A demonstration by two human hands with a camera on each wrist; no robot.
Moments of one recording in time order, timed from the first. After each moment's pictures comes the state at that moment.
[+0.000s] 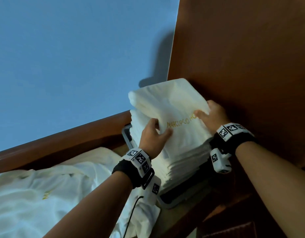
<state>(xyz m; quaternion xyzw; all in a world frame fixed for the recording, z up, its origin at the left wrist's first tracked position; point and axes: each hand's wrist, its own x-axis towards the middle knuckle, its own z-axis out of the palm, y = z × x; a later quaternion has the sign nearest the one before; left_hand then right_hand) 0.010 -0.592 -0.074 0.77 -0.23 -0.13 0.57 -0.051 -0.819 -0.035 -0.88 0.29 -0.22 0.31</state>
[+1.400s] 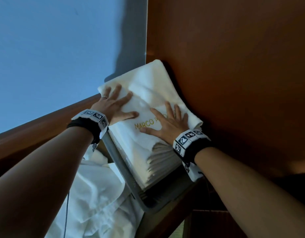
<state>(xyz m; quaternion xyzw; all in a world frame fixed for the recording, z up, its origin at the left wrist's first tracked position) 0.176 -0.641 -0.120 0.91 -0.40 -0.14 0.01 0.002 -0.803 -0.144 -0.95 0.24 0.13 0.15</state>
